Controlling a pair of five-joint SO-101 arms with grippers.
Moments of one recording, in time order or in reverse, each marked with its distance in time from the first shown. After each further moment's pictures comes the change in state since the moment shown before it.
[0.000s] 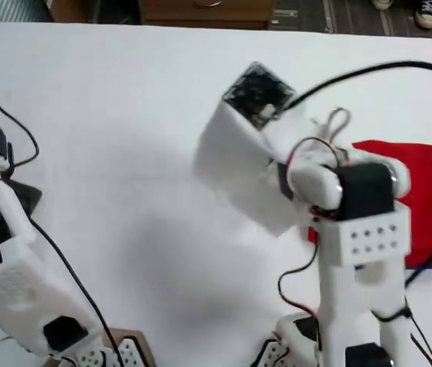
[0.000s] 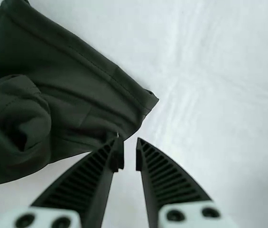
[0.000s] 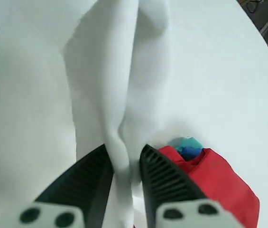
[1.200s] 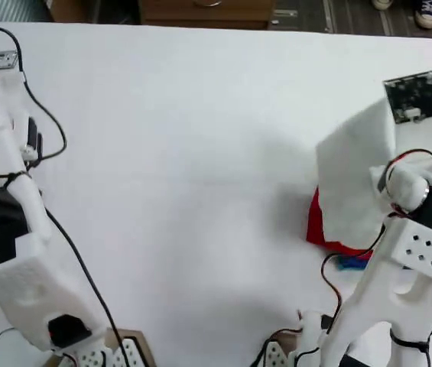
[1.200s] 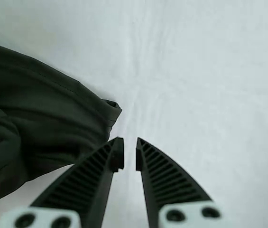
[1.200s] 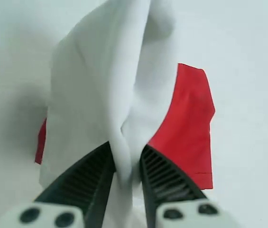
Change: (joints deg) left arm 8.2 0.0 0.0 0.0 1.7; right arm 37.0 -4.9 17.9 -14.9 -1.5
